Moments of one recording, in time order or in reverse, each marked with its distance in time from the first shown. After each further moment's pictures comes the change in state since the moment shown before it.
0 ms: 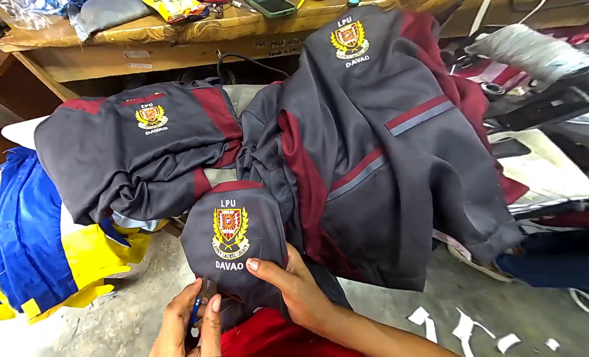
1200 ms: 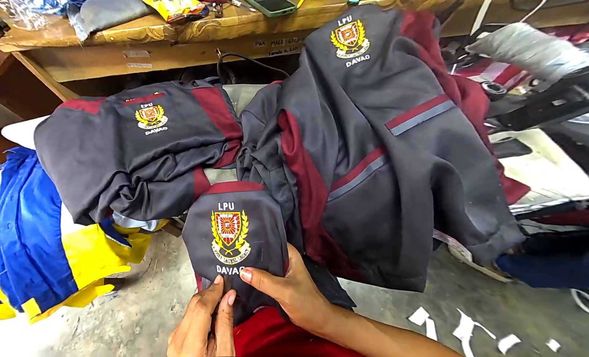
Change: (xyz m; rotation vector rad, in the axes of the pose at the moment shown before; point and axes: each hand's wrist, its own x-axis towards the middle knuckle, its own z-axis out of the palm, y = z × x) left_hand -0.002 -0.007 0.015 0.155 -0.031 0.138; right_hand 0.000 0.005 -0.001 -0.094 -0.005 -0.087
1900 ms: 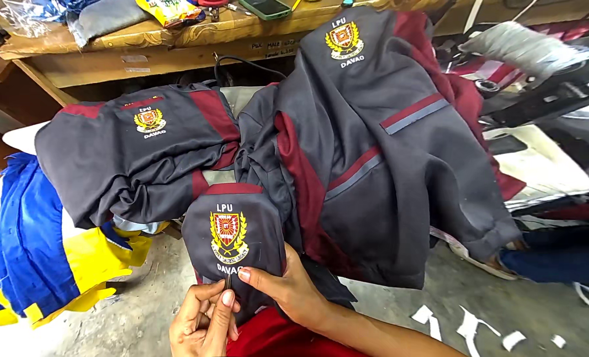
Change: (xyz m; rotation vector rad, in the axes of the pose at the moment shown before) left_hand 0.007 0.008 -0.003 -0.647 -0.084 -0.404; right_hand 0.001 0.005 -0.001 -0.002 -0.003 -0.021
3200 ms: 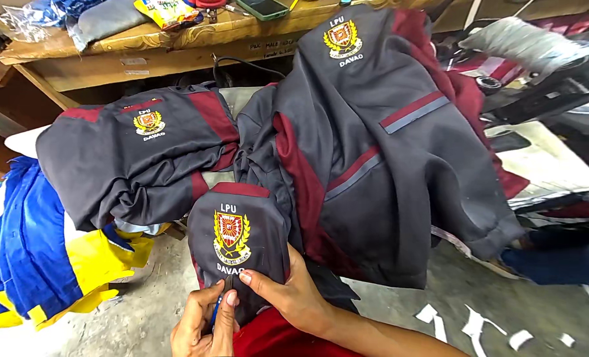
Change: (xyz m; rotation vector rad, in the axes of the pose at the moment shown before) left_hand -0.001 0.003 0.006 0.261 0.043 0.139; right_hand -0.003 -0.001 0.000 -0.123 -0.002 -0.150
